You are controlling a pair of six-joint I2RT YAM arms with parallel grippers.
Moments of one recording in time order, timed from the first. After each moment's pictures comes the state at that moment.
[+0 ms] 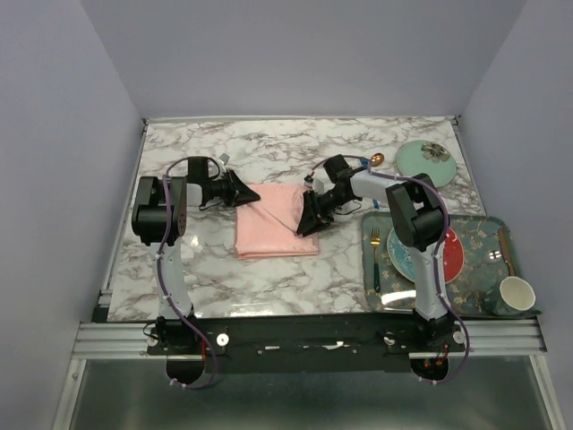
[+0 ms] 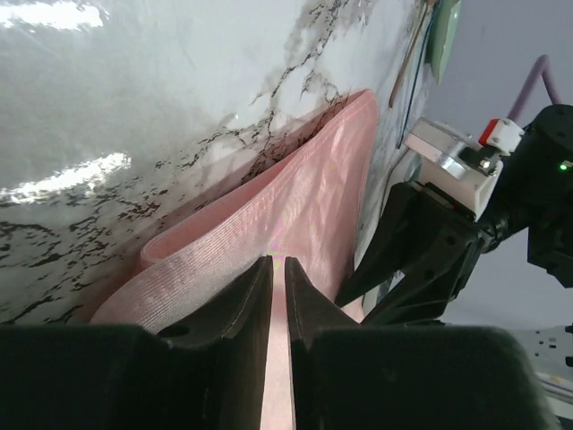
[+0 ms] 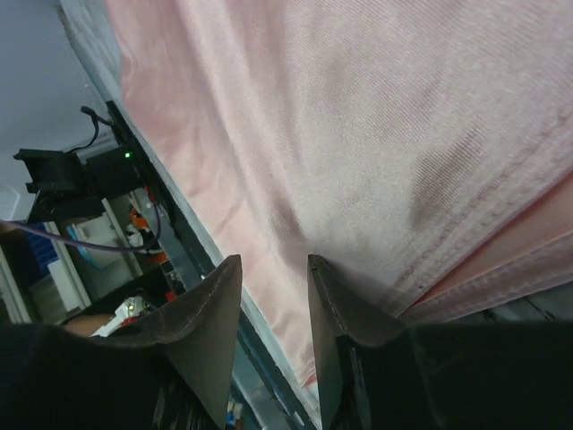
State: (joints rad) left arm -0.01 2.17 1.16 0.24 0.96 -0.73; right arm 0.46 2.20 1.47 -0.55 -0.90 0.27
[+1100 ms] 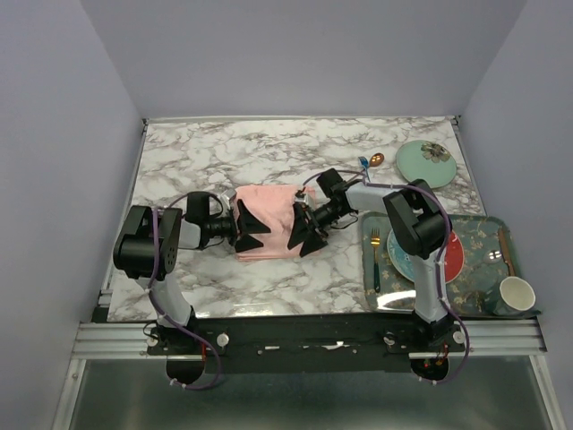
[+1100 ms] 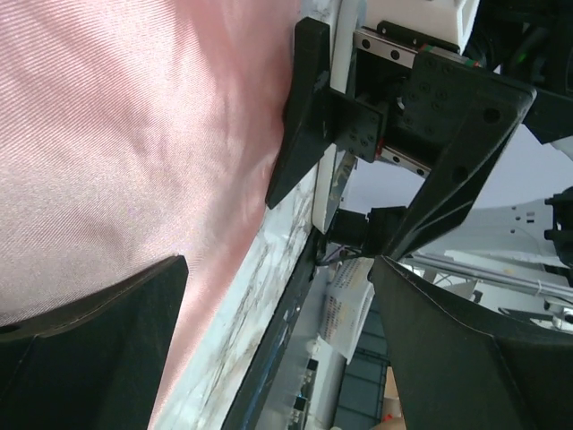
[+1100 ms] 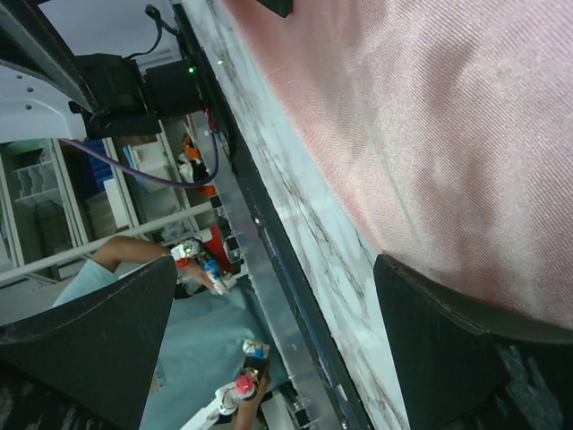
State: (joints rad) left arm -0.08 1.79 0.57 0.47 1.10 -0.84; right arm 0.53 2.14 1.32 -0.51 -1.12 0.27
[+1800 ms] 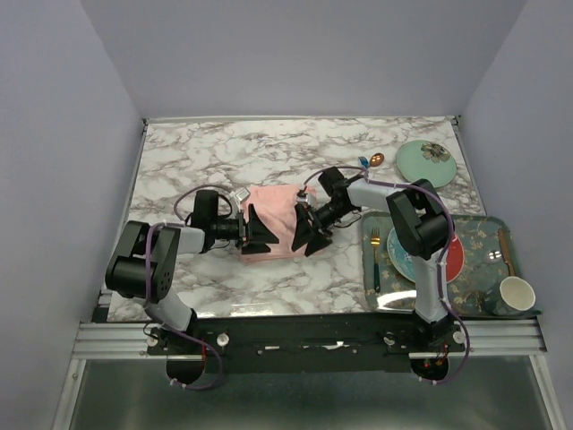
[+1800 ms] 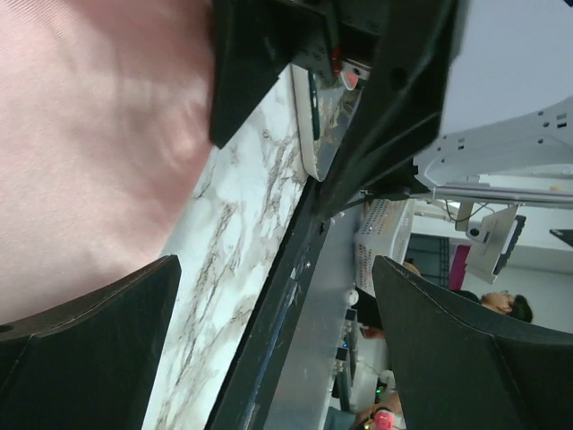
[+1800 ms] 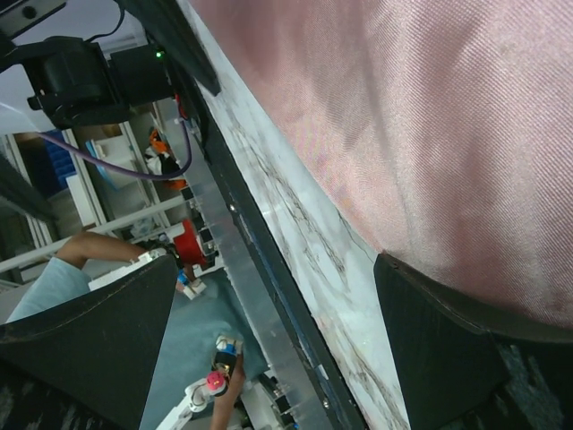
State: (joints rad) left arm -0.19 1.60 0.56 0.35 1.16 -0.71; right arm 0.52 2.12 1.36 -0.65 -1.06 0.15
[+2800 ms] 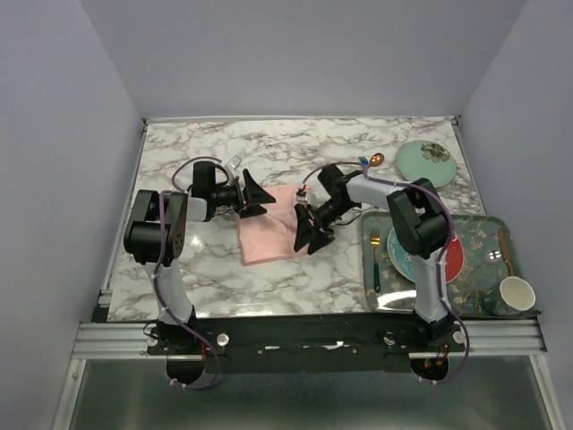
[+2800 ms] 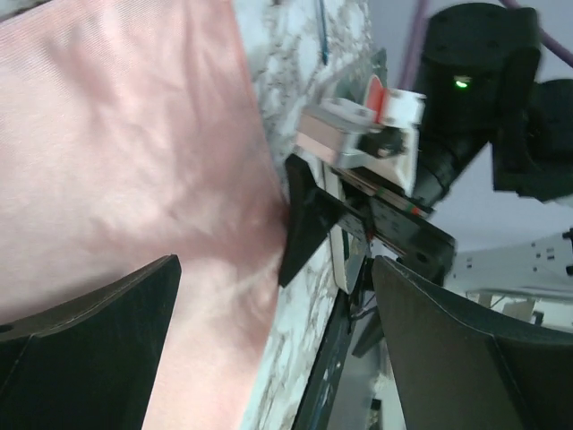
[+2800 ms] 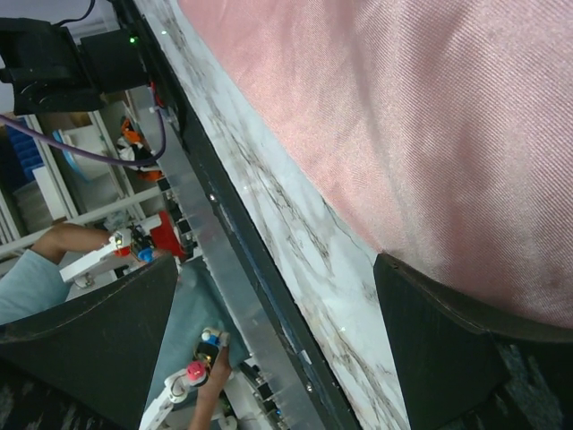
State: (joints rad) left arm -0.10 1.89 0.91 0.43 1.07 -0.77; right arm 0.52 2.13 1.41 -0.76 -1.00 0.05
